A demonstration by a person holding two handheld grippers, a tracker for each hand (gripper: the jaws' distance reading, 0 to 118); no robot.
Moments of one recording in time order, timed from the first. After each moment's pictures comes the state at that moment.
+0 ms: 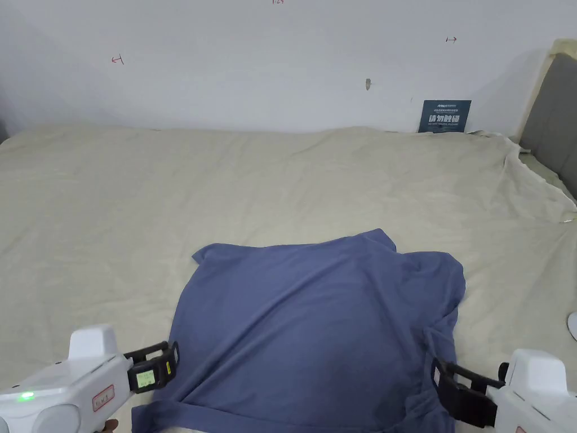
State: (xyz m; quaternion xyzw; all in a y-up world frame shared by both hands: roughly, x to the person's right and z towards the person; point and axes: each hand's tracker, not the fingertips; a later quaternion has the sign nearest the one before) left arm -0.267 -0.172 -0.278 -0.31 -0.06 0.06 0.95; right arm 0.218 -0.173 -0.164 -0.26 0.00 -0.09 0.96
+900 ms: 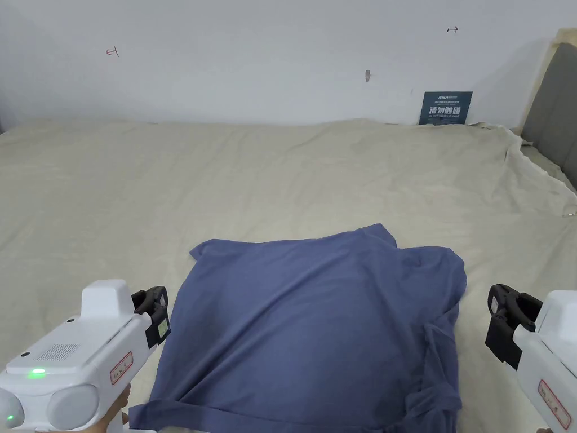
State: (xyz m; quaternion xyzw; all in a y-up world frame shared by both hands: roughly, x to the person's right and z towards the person) left arm -0.231 -0.135 -0.285 -0.21 -0.09 0.03 0.97; right arm 0.206 -0.102 -0.171 -0.15 -0.05 -0.02 0.99
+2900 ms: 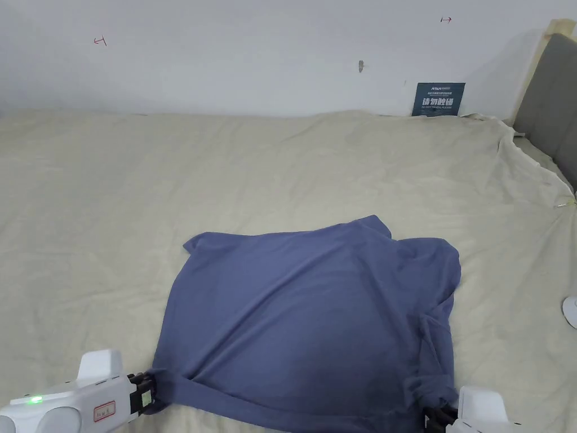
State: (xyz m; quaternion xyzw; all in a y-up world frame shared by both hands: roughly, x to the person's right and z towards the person) left arm -0.280 -0.235 -0.294 -0.44 -0.09 0.08 0.89; right arm 0.209 -0.274 -0.175 -0.41 0.02 -0.10 0.91
